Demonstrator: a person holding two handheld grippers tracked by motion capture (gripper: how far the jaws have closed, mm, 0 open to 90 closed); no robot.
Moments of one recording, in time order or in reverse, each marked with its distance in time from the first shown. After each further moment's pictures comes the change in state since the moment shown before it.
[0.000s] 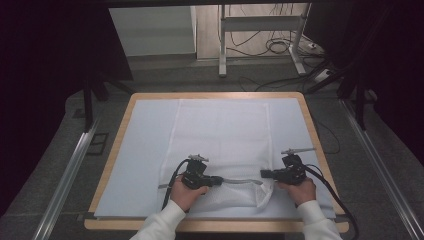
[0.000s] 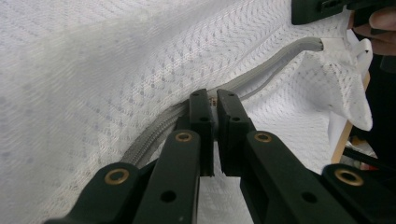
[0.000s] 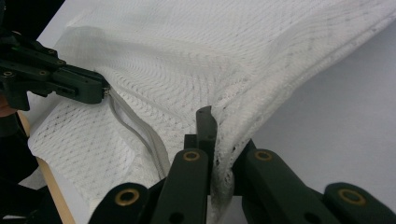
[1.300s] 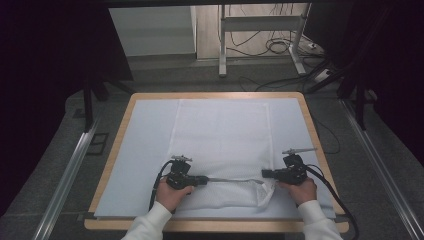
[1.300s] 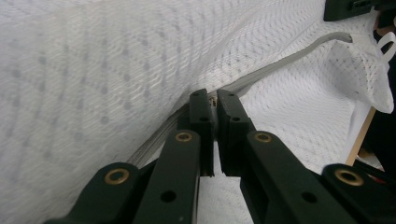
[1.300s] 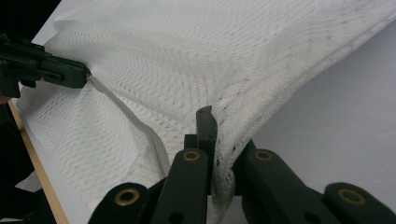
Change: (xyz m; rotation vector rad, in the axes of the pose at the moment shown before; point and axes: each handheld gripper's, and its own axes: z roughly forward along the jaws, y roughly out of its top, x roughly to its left) left arm 0.029 -0.017 -0.029 -0.016 0.043 -0.056; right arm -0.003 -0.001 -0.001 -0.003 -0.010 0.006
